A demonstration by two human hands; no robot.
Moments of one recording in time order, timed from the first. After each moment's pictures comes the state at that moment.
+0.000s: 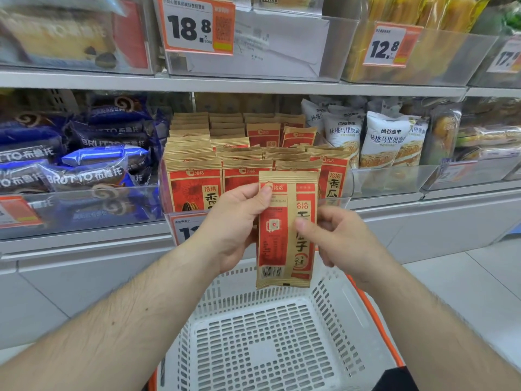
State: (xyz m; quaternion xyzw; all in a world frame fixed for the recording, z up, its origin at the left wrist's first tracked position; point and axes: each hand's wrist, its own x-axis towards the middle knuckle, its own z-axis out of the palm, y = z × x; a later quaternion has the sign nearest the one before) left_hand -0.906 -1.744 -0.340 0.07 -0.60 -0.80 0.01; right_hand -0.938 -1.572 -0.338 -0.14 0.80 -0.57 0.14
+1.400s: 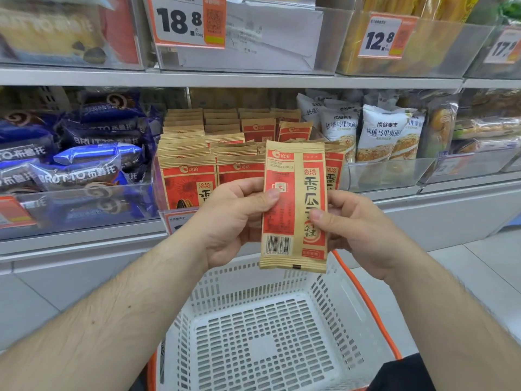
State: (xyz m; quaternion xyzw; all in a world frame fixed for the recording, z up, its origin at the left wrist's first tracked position) left_hand -0.902 -1.748 -0.333 0.02 -0.59 -0.81 -0.03; right_hand -0.949 -1.550 -0.331 -0.20 0.71 -0.64 0.21
